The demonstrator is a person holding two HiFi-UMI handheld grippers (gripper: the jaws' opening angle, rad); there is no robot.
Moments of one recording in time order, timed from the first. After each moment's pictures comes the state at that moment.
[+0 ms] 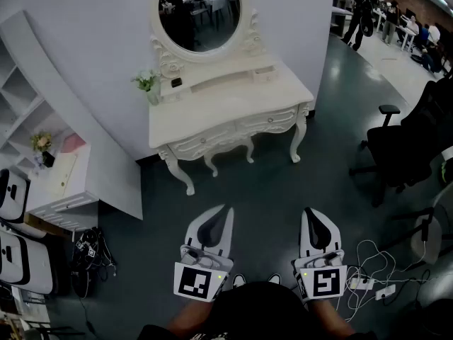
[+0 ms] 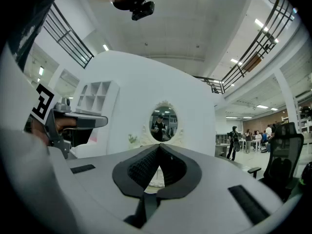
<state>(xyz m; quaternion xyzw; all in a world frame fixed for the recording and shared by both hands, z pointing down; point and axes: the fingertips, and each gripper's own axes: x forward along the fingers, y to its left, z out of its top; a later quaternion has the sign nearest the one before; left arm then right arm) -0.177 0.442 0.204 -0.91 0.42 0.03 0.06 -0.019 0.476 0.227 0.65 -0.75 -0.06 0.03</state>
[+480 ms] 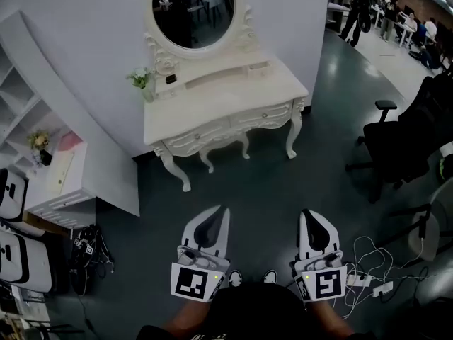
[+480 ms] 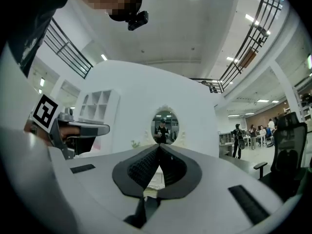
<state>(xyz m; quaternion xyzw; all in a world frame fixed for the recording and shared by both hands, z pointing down) -0.159 0.456 0.207 -0.91 0.42 0.03 0.06 -0.001 0.495 0.228 0.63 -0.77 -0.06 -0.02</state>
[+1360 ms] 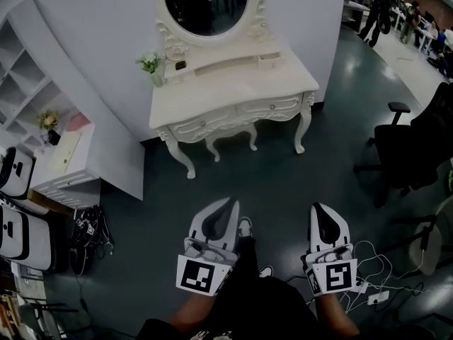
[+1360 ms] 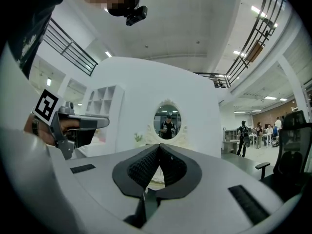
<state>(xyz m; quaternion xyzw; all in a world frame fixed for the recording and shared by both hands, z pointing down) -0.122 0.467 0.225 -0.89 0.44 0.02 0.05 0.045 0.493 0.253 0.61 -0.79 -0.04 0.01</state>
